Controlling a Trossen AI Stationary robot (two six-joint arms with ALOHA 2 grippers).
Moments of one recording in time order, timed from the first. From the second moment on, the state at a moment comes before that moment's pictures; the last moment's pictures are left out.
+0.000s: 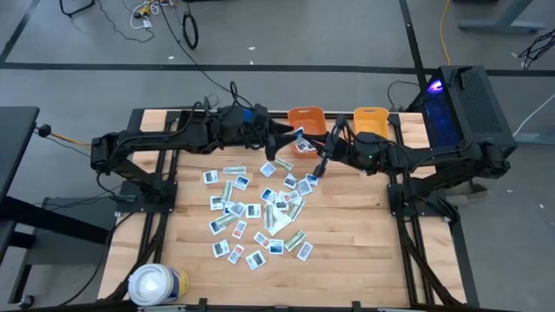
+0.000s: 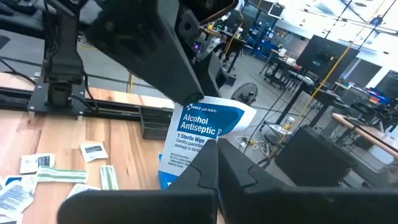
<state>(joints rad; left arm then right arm) 0.22 1.48 1.18 0.22 0.04 -0.47 -0.01 1.19 0.92 0.16 0.45 -0.35</state>
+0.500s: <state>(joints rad) 0.22 1.48 1.18 0.21 0.05 -0.47 -0.01 1.19 0.92 0.16 0.45 -0.35</state>
